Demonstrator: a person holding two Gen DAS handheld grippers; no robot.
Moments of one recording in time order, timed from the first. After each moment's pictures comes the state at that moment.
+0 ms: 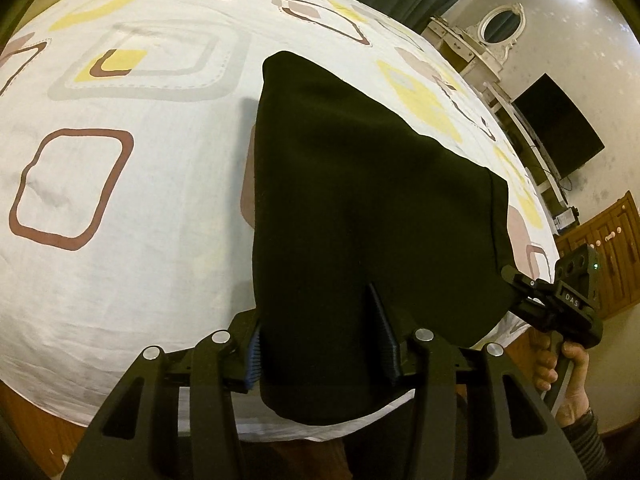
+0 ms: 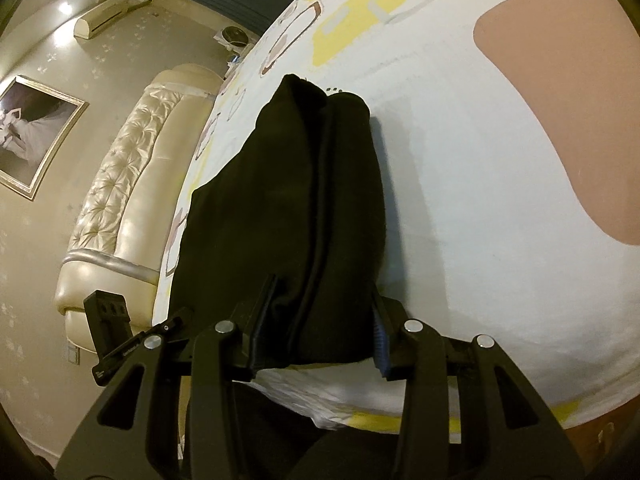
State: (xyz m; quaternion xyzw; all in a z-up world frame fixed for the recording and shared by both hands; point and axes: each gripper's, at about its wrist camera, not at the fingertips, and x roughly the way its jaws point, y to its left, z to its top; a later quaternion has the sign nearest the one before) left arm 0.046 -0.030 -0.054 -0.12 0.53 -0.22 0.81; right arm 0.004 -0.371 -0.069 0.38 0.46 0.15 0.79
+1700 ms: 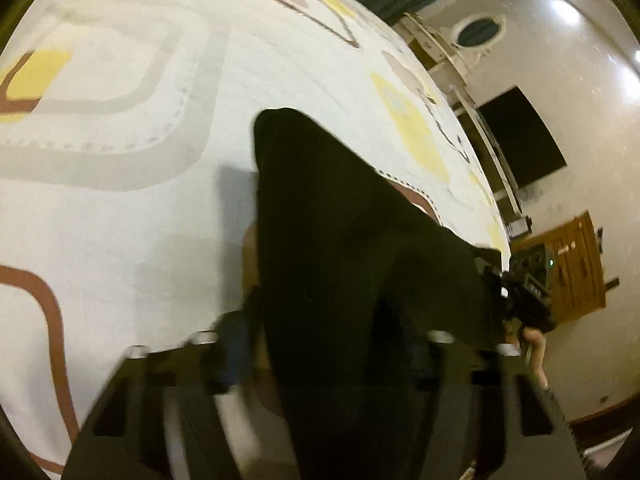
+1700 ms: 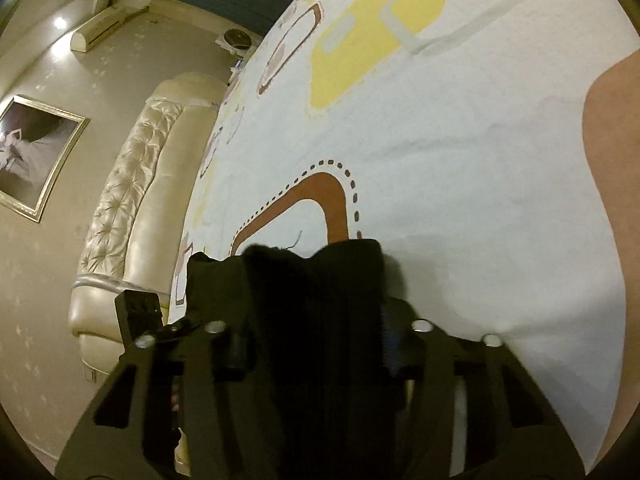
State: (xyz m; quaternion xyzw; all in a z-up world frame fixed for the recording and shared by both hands) left arm 0.170 -0.022 -0.088 -0.19 0.54 -0.32 0.76; right arm 0.107 -0.407 -0.081 0.41 0.45 0.17 0.78
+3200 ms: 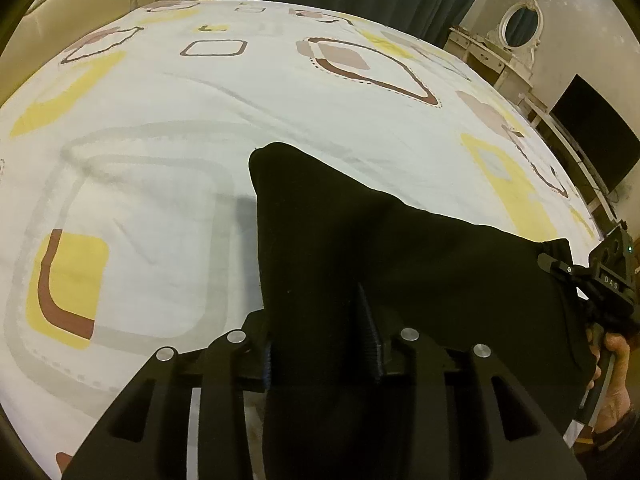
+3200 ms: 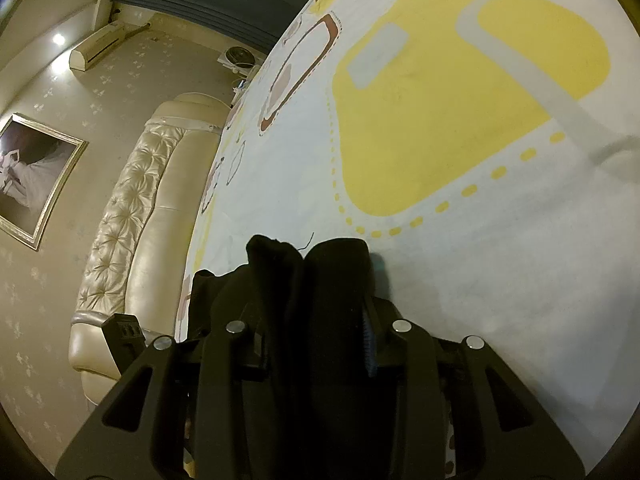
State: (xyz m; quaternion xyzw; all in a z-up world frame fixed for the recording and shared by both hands) left arm 0.270 -0.025 -0.076 -0.05 0.48 -0.17 0.86; right arm 0.239 -0.378 -0.098 0.42 0.42 0.16 0.79
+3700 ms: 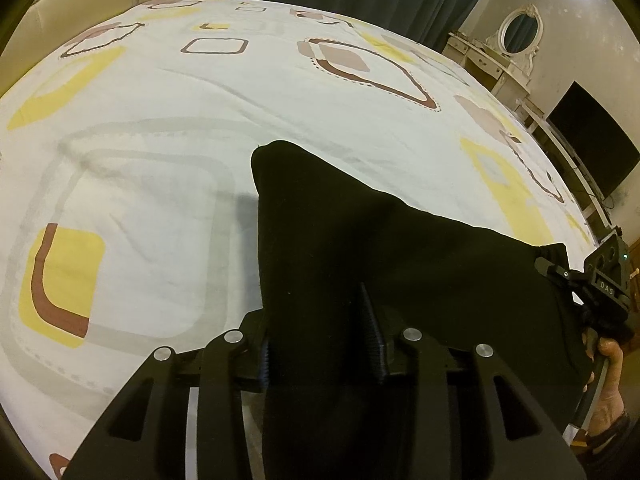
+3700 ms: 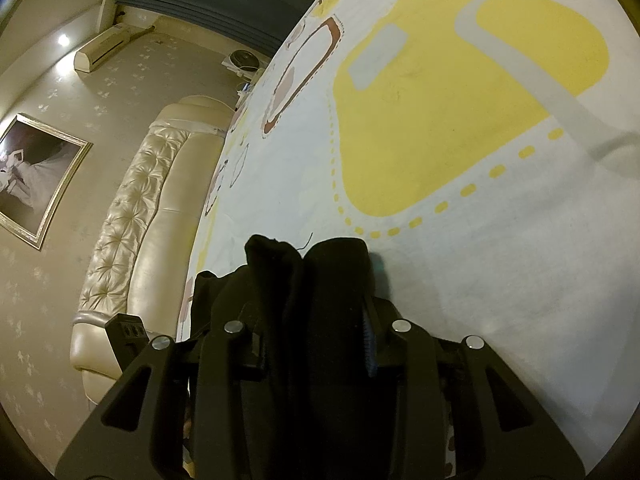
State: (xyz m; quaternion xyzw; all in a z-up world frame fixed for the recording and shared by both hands) left arm 0.269 -0.021 -0.078 -0.07 0.48 -0.18 0.86; right arm 0.237 -0.377 -0.101 0.42 0.41 0.16 0.79
